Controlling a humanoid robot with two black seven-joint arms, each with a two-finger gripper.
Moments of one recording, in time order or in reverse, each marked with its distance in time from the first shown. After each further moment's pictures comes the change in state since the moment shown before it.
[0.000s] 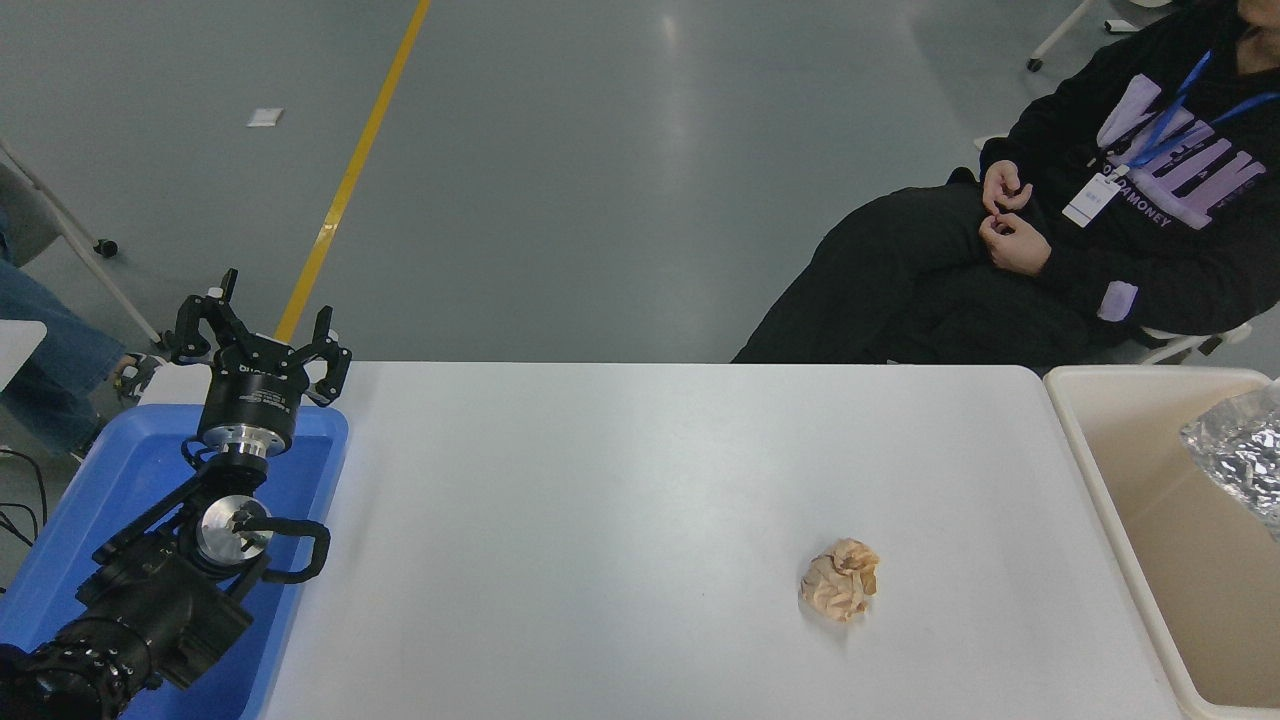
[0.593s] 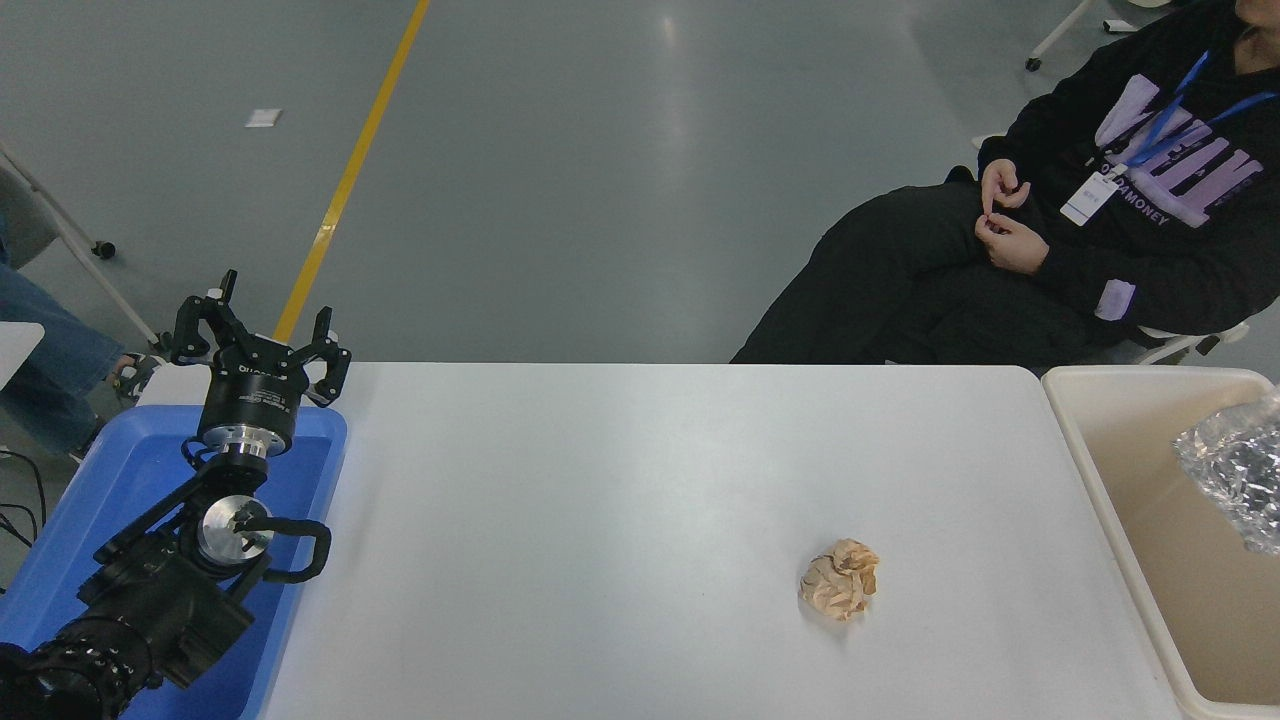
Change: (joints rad) left arm 0.000 0.000 0.000 0.000 0.000 0.000 0.000; right arm -0.262 0.129 0.214 -0.316 -0.007 -0.058 0.001
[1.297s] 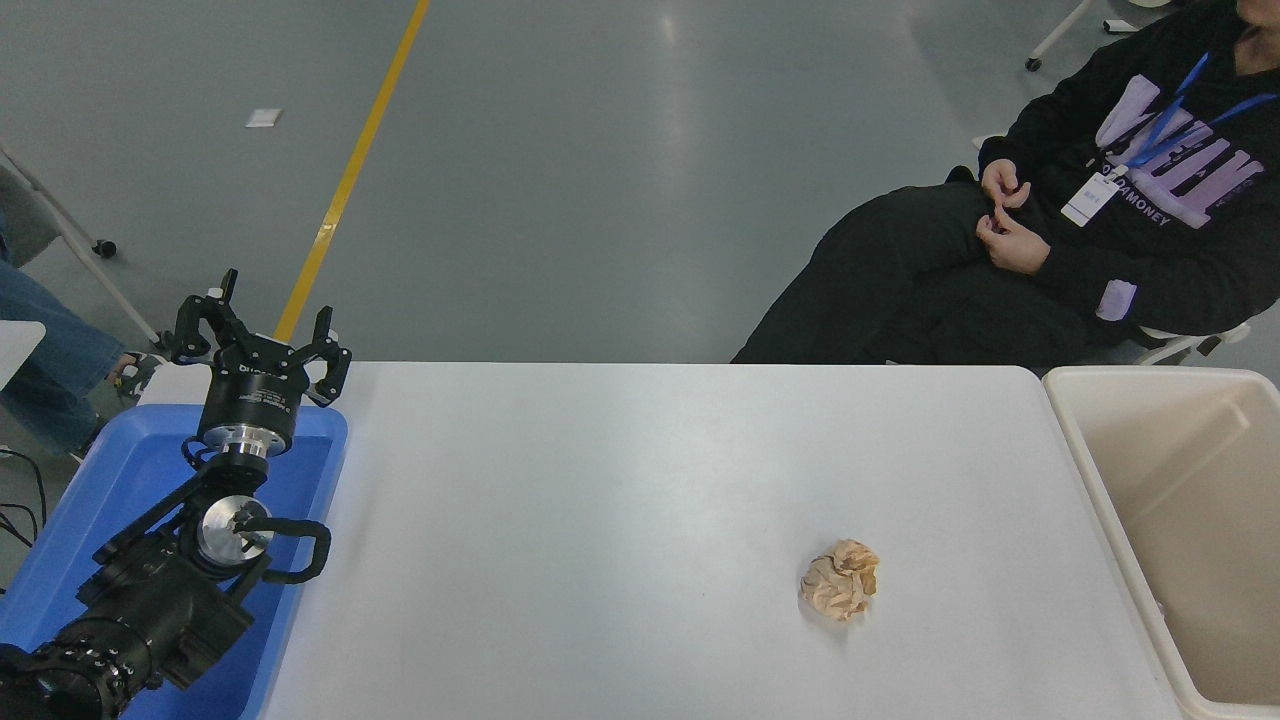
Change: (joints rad) left arm 0.000 0.000 0.000 0.000 0.000 -0.001 0.000; right arm 0.099 -0.074 0.031 0.212 -0.002 -0.035 0.006
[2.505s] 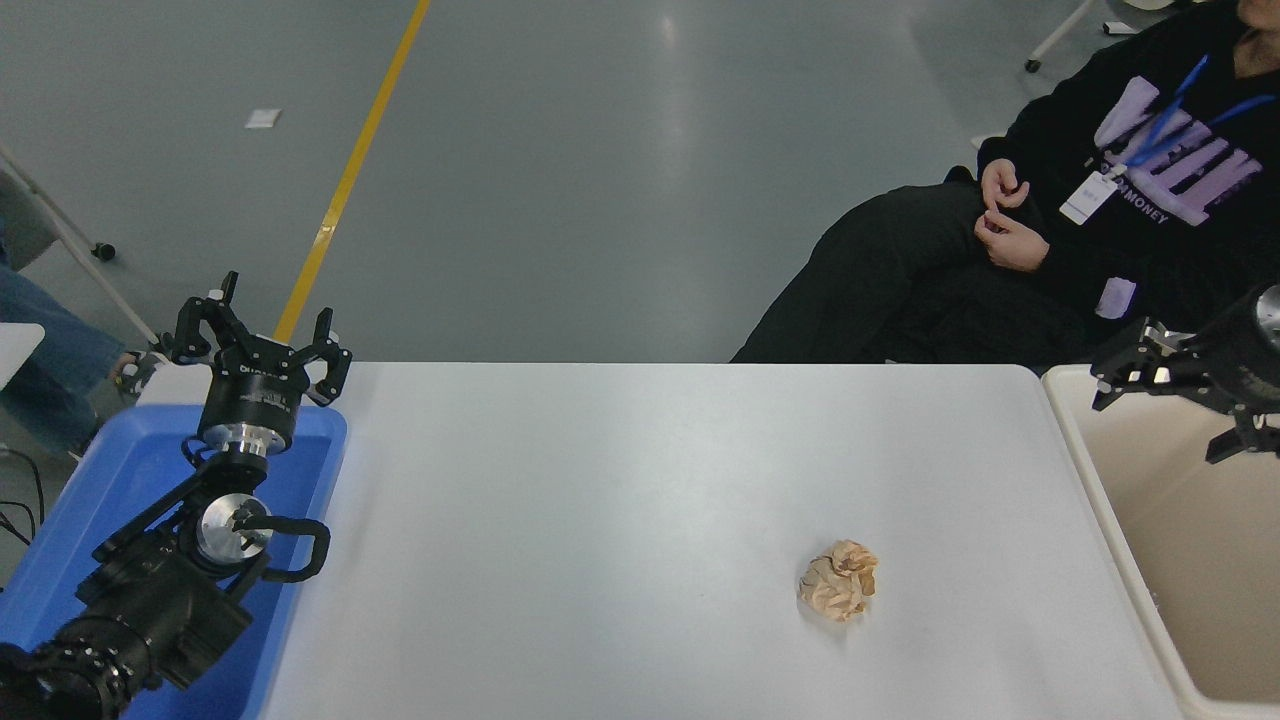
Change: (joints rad) left arm 0.000 0.000 0.001 0.000 0.001 0.001 0.000; right arm 1.239 0.213 -0.679 0.926 -0.179 0.742 -0.003
